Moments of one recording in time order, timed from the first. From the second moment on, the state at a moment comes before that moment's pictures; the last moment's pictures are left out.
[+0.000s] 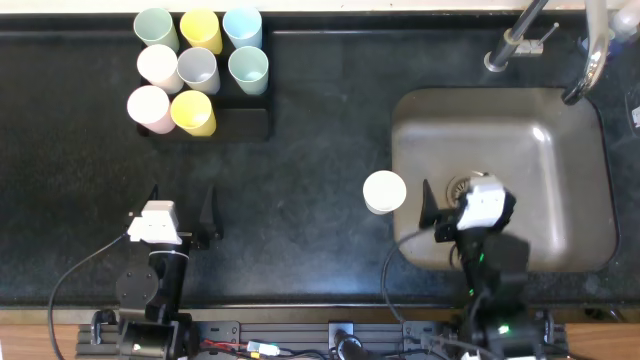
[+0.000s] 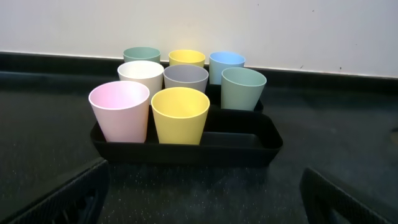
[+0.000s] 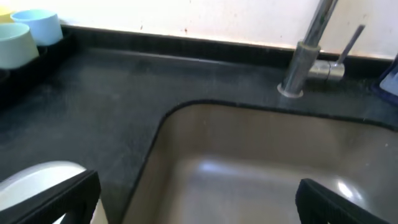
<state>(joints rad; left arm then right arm) -0.07 0.02 0.01 -0.08 -0.01 -0.09 0.12 0.43 0.31 -0.22 0.00 -0.01</state>
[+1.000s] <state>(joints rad) -0.07 0.01 0.01 -0.08 0.00 -0.09 0.24 1.68 1.30 -1.32 -0.21 0.04</state>
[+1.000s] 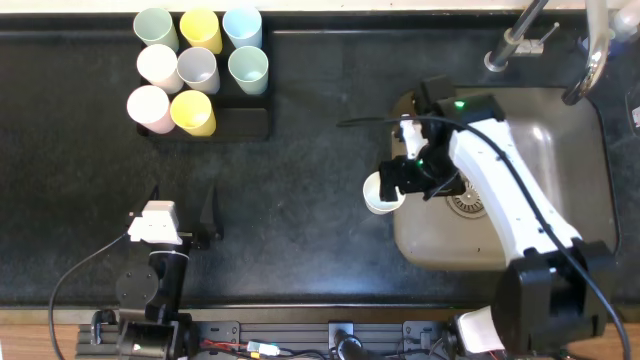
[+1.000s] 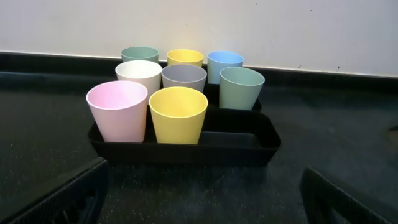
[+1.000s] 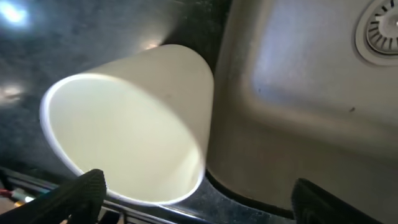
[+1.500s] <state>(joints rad) -0.07 0.01 0.01 -0.08 0.00 -0.09 0.24 1.73 1.31 -1.25 -0.11 0.04</state>
